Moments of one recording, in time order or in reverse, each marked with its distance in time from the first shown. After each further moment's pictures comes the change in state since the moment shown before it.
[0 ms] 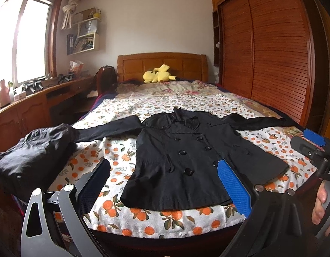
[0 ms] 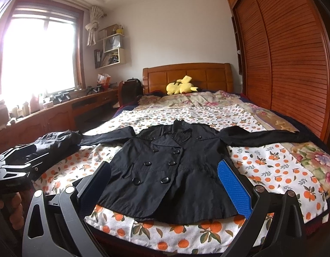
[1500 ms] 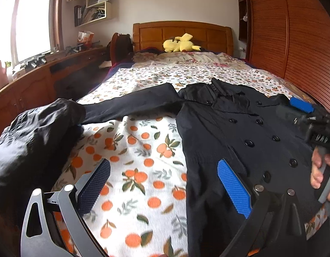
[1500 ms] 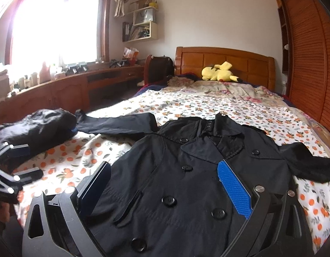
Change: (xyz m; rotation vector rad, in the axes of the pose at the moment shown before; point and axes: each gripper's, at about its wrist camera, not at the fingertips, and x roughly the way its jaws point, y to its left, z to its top) left arm 0.197 0.122 -0.008 -0.034 0.201 0.093; right arm 0.285 0.064 0.014 -0.173 0.130 0.181
